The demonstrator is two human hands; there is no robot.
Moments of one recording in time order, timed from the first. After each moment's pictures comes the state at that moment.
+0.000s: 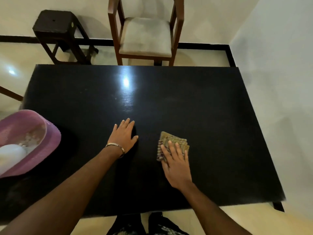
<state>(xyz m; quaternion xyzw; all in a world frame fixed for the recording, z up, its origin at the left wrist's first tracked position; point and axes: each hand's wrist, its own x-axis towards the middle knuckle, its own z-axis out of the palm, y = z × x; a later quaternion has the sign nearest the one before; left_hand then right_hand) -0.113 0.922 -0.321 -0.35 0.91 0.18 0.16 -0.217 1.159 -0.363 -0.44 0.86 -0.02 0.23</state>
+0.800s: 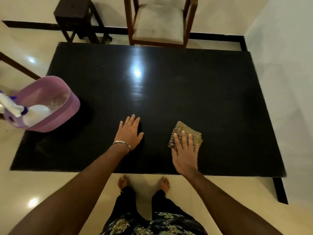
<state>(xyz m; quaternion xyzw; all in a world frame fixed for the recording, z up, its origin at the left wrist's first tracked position) -0.032 1.009 -0.319 -0.39 0.89 0.19 0.14 -0.170 1.218 -0.365 -0.40 0.89 -0.01 0.24</state>
